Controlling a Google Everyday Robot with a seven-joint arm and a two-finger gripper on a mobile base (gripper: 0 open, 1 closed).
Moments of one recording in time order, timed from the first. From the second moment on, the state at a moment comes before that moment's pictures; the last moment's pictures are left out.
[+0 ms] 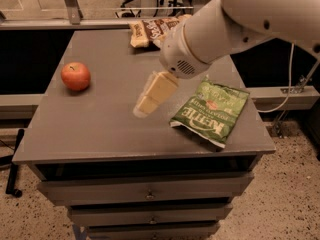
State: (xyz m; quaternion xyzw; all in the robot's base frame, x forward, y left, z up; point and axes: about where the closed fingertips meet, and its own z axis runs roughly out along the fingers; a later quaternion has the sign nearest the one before) arm 0.517 0.012 0.945 -0.61 0.70 0.13 0.36
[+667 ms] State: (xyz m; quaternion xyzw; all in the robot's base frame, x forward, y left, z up) arm 0.578 0.085 0.936 -0.57 0.67 0.18 0.44
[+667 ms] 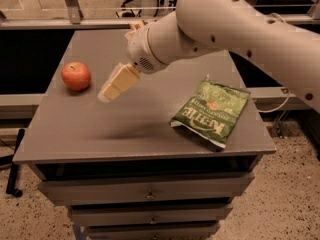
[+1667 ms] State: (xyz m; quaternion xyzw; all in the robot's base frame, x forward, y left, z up) arm 0.626 0.176 0.895 -0.54 0.64 0.27 0.48
